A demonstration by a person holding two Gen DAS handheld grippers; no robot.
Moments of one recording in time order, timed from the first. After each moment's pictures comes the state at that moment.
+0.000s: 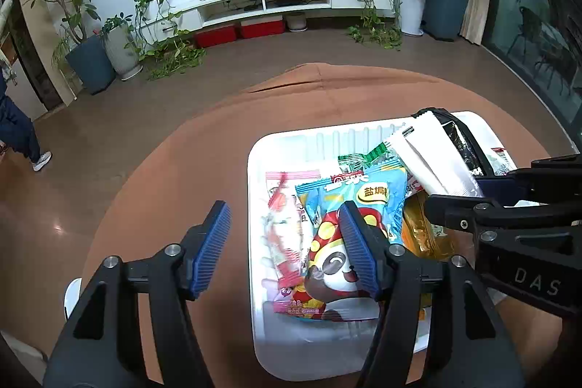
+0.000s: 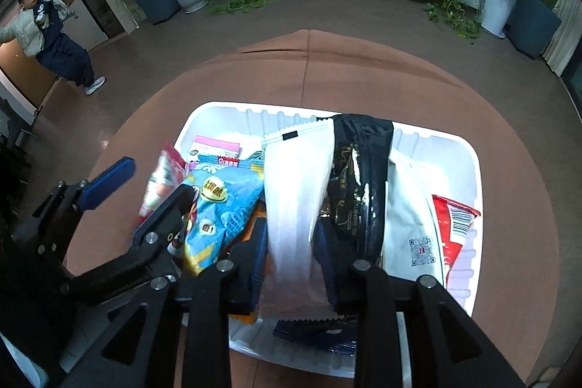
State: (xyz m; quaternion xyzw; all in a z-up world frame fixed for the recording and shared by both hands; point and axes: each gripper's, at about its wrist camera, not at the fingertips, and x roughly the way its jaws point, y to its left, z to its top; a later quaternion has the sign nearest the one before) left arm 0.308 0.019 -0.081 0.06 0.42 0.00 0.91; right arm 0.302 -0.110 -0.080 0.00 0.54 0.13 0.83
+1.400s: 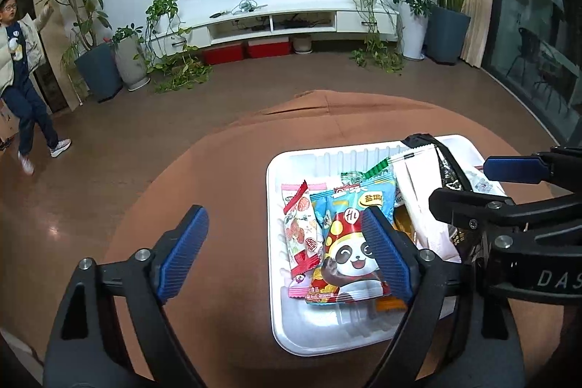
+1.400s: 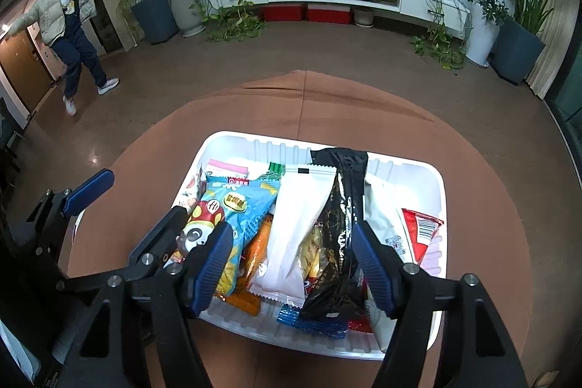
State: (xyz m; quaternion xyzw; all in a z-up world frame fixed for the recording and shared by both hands) left arm 0.260 0.026 -0.053 0.04 0.37 0.01 0.93; right arm 0.274 -0.103 -0.042 -0.02 0.48 0.11 0.87
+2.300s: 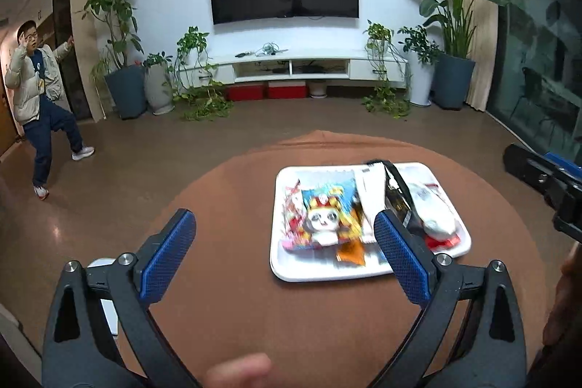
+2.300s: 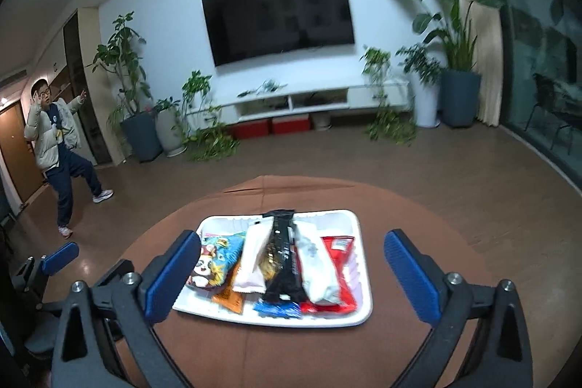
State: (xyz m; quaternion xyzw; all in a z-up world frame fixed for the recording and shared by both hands) left arm 0.104 0.001 0.022 0.02 0.29 0.05 0.96; right arm 0.120 -0.178 0.027 0.05 0.24 0.04 0.97
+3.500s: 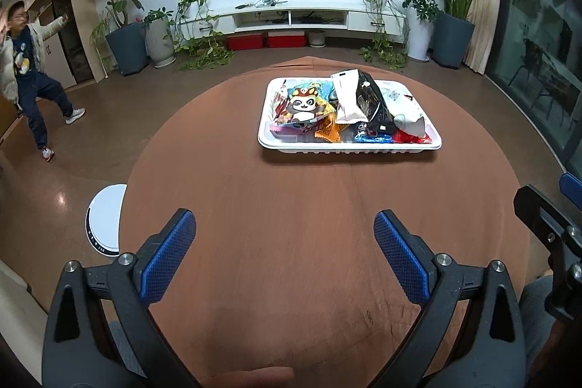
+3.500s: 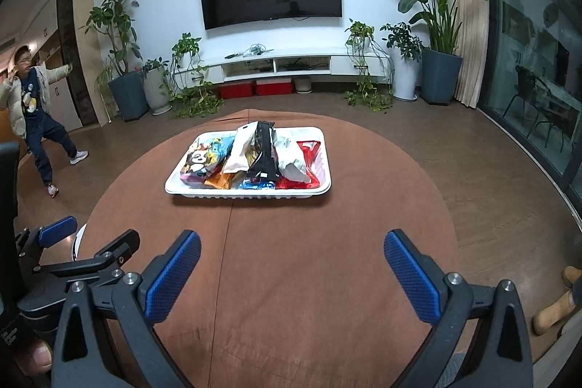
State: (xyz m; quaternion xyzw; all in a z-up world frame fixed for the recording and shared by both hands) left arm -0.013 -0.018 -0.003 0.01 0.38 0.05 0.92; right arm 0.001 -0.172 -0.010 0.02 0.33 0.01 0.94
